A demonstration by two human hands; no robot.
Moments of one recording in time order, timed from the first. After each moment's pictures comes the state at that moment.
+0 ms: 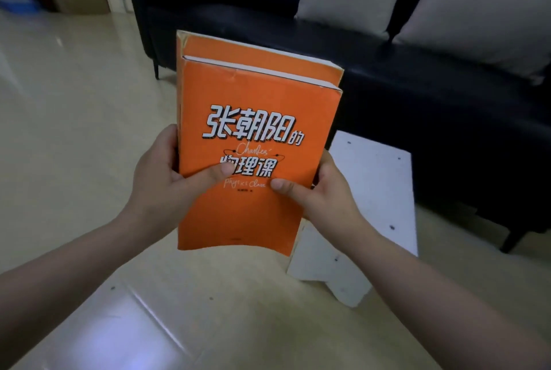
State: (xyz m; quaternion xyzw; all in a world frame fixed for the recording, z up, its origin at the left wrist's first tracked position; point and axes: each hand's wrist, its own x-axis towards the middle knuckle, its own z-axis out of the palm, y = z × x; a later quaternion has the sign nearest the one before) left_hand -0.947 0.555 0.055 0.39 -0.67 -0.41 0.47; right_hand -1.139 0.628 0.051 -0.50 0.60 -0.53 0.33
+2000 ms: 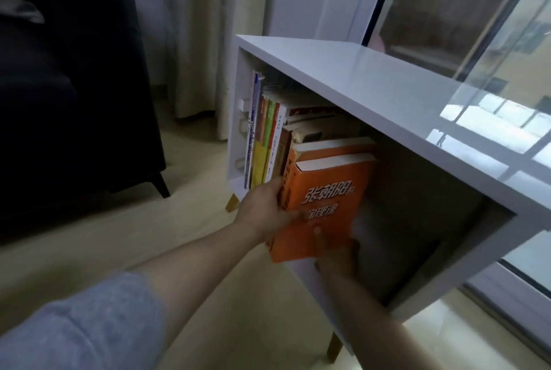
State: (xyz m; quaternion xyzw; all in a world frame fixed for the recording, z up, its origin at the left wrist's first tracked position) left_hand -1.501 0.894 -0.018 -0.16 -0.89 -0.43 -0.01; right_hand -1.448 1.032 -0.075 0.31 0.75 -0.57 -0.13
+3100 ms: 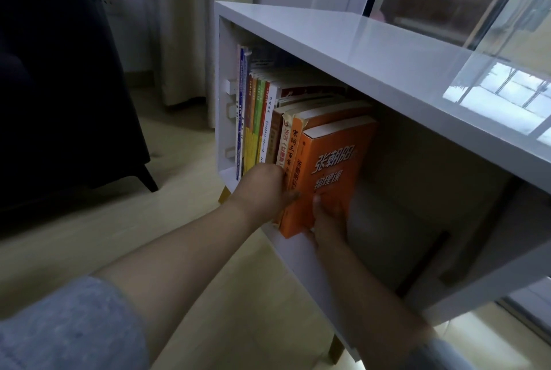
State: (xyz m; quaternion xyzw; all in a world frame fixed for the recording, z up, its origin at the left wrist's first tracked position) left_hand -1.530 0.910 -0.009 -0.19 -0.94 -0.28 0.00; right_hand -1.504 1.044 -0.088 0.33 0.58 -0.74 -0.08
